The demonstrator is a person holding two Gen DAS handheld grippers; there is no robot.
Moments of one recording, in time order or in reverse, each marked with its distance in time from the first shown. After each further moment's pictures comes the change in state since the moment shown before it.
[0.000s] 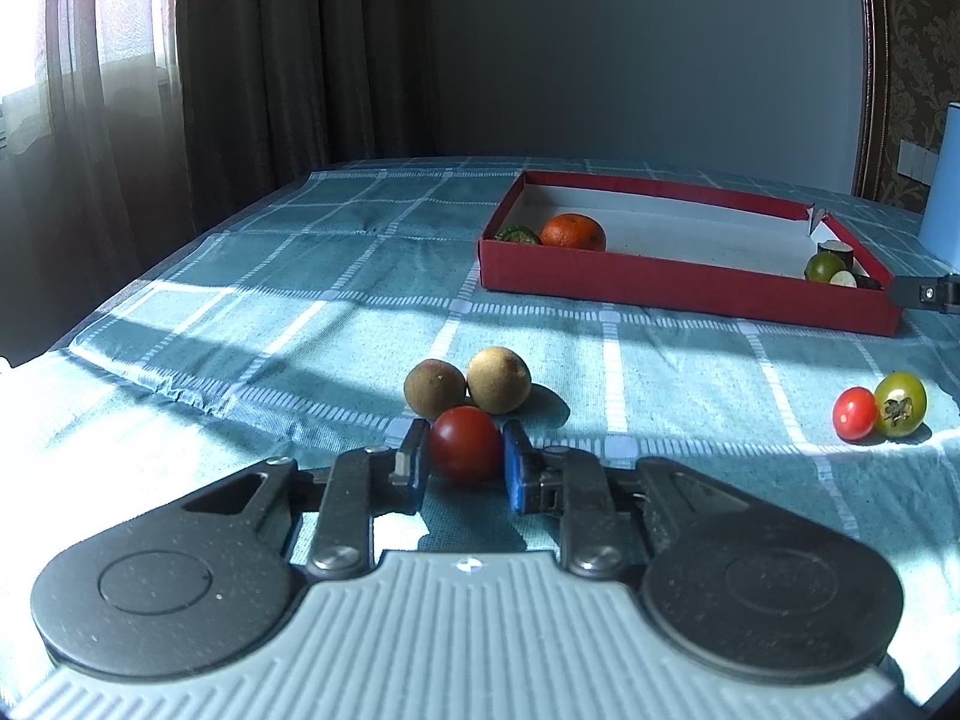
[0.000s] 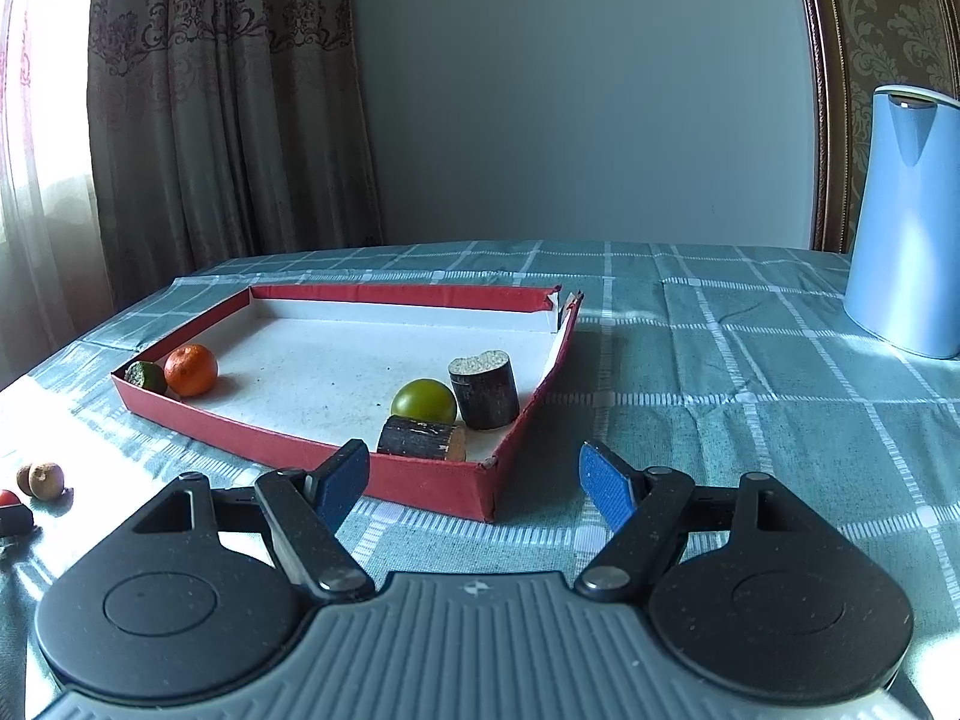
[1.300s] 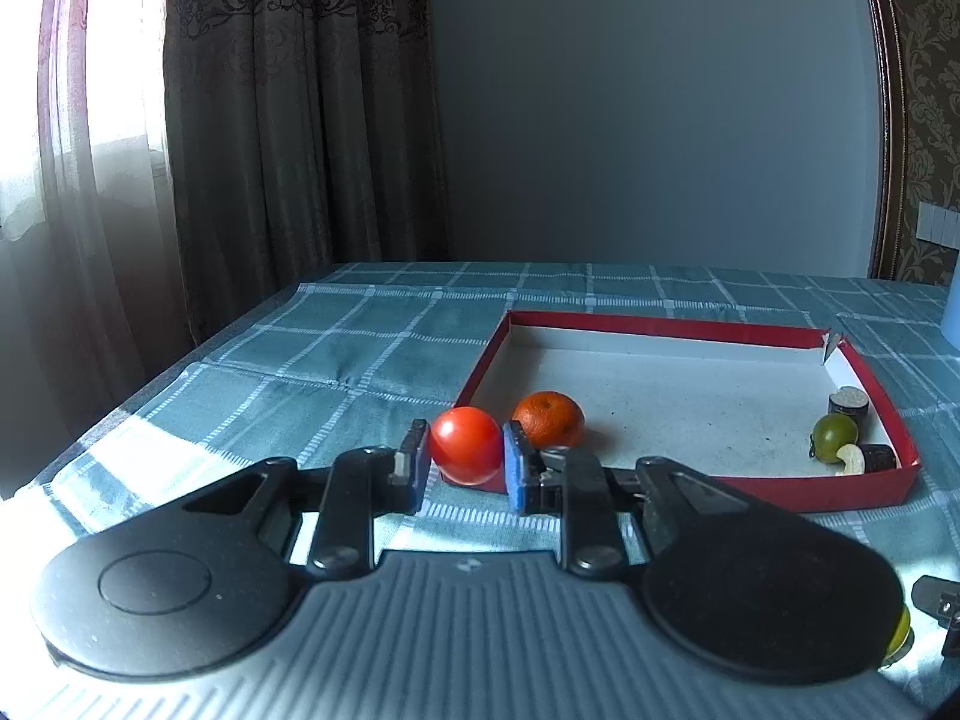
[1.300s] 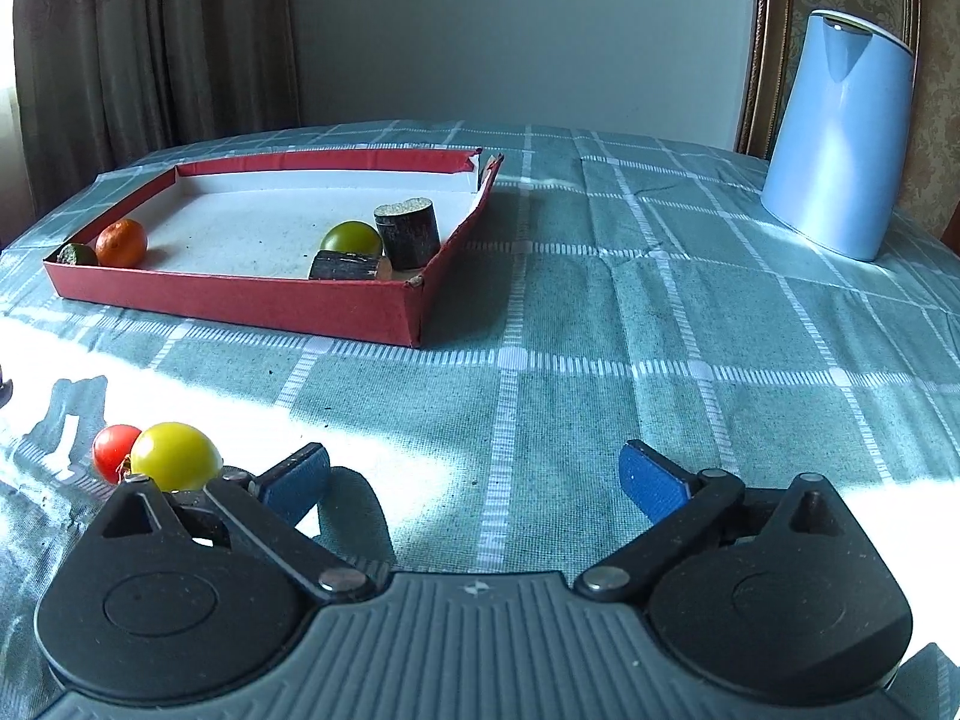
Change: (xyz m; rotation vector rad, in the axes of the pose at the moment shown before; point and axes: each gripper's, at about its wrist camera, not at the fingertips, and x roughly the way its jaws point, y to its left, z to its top) left arm 0.026 -0.037 0.085 -0.010 -0.131 0.041; right arm -0.015 0.007 -0.029 0.003 0.218 -0.188
